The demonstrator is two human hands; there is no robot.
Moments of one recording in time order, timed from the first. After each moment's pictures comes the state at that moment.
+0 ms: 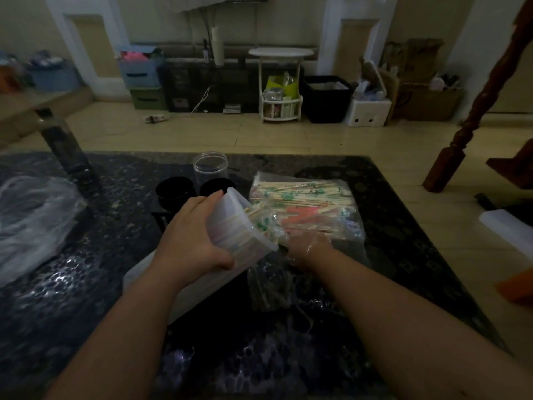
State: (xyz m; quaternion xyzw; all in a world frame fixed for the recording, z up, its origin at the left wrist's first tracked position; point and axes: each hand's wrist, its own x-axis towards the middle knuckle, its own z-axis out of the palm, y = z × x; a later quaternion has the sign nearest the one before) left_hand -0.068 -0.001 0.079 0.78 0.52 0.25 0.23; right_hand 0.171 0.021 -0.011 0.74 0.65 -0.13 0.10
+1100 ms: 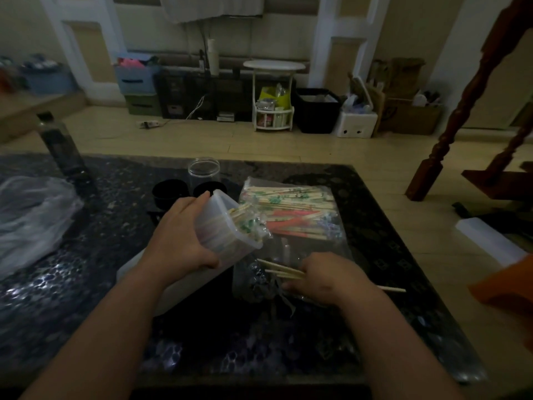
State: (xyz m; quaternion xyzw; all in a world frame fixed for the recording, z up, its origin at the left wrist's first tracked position) left_hand -0.075 -0.020 0.088 0.80 0.51 0.26 0.19; right_hand 0.167 -0.113 0.084 0.74 0.65 -0.19 0.05
